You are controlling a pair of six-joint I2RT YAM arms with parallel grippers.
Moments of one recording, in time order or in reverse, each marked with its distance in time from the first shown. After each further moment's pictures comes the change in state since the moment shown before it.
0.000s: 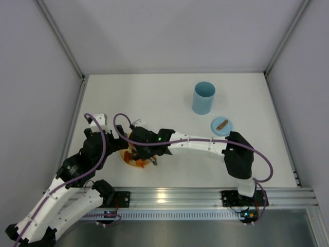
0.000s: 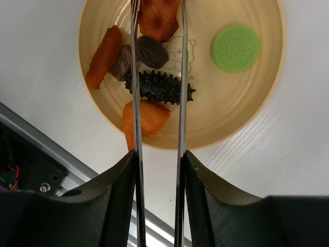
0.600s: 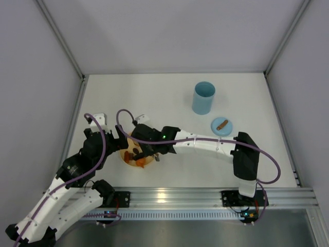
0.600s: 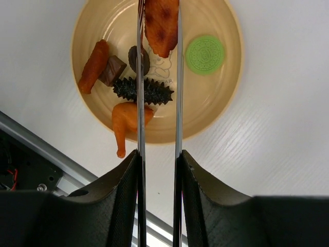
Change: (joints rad) left arm 0.000 0.000 0.000 0.000 -0.004 0.000; right arm 0.001 -0.055 0.014 -0.056 0.083 -0.003
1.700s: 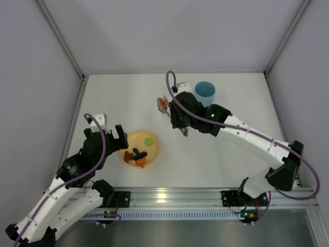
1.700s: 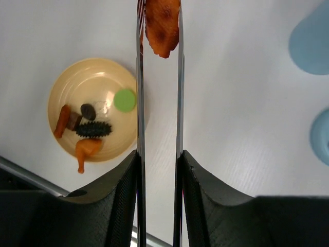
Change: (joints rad) left arm -0.001 0.000 0.000 0.000 -0.002 -0.001; right arm -0.213 -0.362 -0.082 -0.071 0.039 -0.049
